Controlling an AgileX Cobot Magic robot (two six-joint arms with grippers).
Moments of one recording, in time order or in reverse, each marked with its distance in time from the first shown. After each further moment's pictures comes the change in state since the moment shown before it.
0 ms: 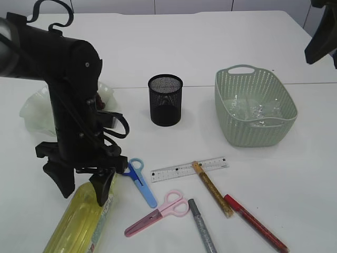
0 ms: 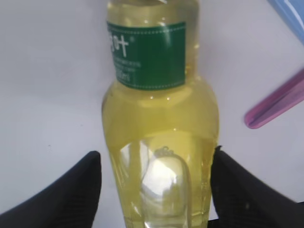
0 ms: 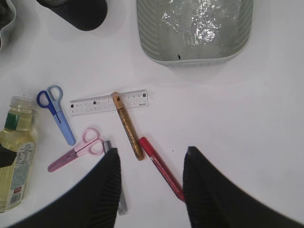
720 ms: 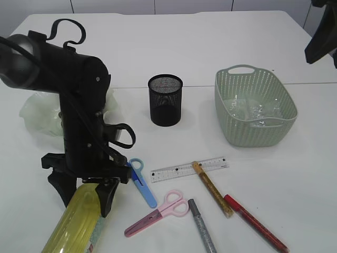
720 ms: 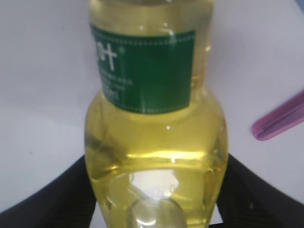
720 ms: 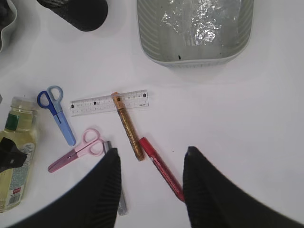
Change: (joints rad) left arm 0.000 0.078 -0.008 -0.027 -0.001 -0.003; right arm 0.000 -0.002 0.000 0.000 0.000 0.000
